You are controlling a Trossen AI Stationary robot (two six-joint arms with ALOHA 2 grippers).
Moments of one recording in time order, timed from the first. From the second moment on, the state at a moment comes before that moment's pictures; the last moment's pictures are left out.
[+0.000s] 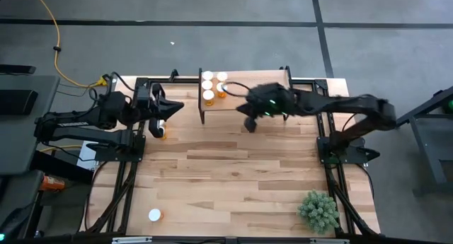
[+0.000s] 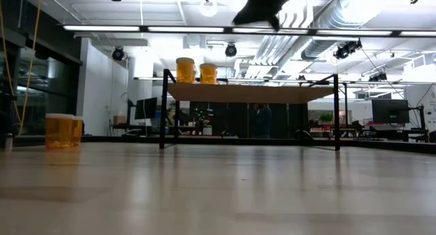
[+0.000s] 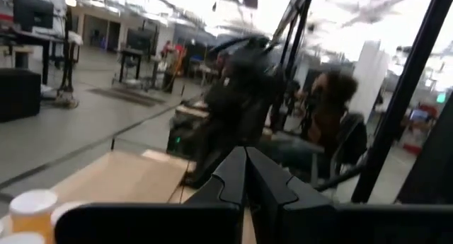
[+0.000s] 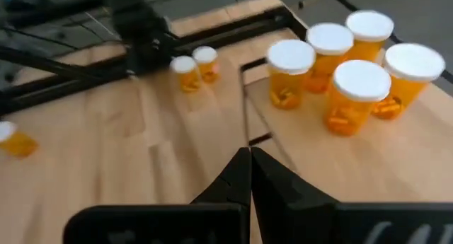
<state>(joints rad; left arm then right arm) 0.19 0.65 0.69 0.09 -0.09 -0.21 -0.14 1.43 1.26 -0.36 0.07 0.18</state>
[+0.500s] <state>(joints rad) 0.19 0.65 0.69 0.04 -0.03 -0.17 0.21 0.95 0.66 0.20 0.34 0.41</state>
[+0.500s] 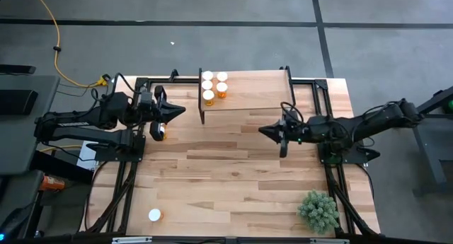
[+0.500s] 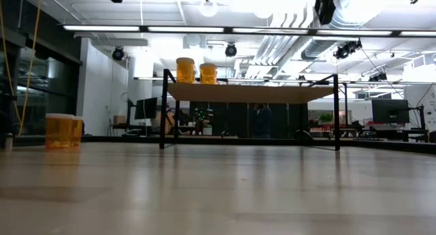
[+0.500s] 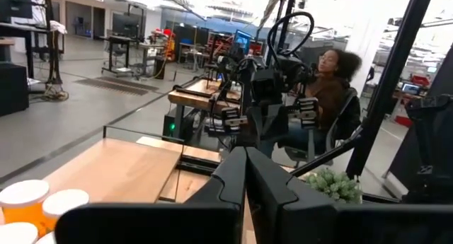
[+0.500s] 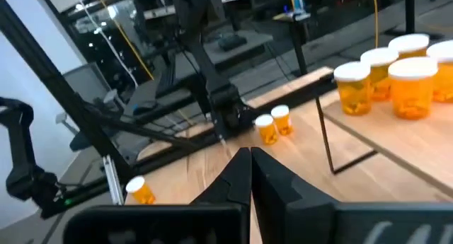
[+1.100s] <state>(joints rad) 0.12 0.65 0.54 0.25 -0.09 -0.22 0.21 0.95 0.67 0.20 0.33 0.38</state>
